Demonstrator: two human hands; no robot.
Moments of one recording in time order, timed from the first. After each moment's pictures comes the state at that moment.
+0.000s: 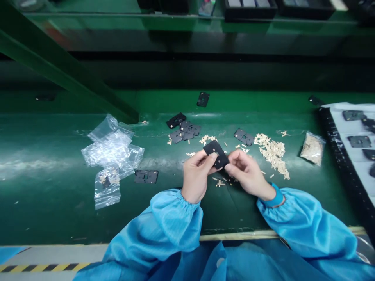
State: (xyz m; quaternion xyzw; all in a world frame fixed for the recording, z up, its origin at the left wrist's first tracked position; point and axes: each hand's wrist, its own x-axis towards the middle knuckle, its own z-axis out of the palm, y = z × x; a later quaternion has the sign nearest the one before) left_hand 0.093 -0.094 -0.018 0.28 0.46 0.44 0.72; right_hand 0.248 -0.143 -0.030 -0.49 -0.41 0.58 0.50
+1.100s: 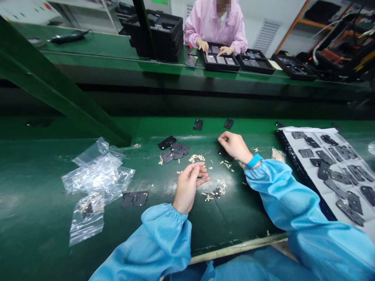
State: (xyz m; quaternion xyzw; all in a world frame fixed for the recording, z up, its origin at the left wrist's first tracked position) left_hand 0.089 -0.080 -0.039 0.32 0.41 0.40 0.75; right_hand 0.326 -0.027 -0.016 -0.74 -0.62 0.13 0.24
